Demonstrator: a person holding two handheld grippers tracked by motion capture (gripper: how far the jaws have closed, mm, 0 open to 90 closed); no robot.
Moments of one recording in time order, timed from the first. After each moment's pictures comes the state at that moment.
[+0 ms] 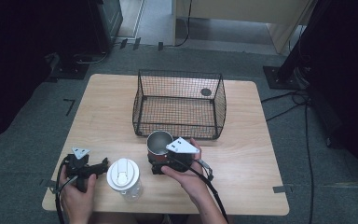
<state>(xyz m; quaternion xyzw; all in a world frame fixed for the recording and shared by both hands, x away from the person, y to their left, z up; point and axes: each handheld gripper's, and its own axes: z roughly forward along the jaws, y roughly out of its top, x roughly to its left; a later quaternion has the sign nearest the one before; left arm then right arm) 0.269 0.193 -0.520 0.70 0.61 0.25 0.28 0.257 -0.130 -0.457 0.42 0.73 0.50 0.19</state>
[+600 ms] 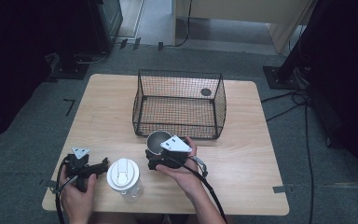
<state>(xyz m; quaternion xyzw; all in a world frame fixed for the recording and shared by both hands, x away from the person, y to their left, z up) 0.270 0.192 -0.520 0.70 0.61 0.25 0.28 0.268 -0.117 -0.466 0.42 0.73 0.48 0.23</state>
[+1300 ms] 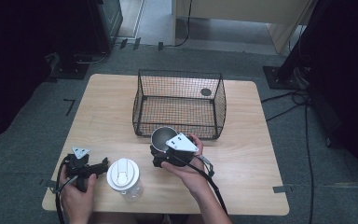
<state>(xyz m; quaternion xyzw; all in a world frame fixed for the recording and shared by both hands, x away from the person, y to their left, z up) 0.270 0.192 -0.520 0.70 0.61 0.25 0.28 0.263 -0.132 -0.443 0.41 0.72 0.49 0.26</state>
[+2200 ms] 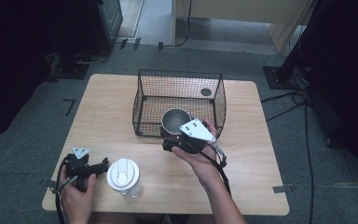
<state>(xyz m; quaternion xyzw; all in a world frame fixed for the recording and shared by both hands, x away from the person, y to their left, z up) 0.270 0.192 -0.520 0.70 0.61 0.25 0.28 0.275 -0.160 -0.391 0.41 0.67 0.53 0.32</state>
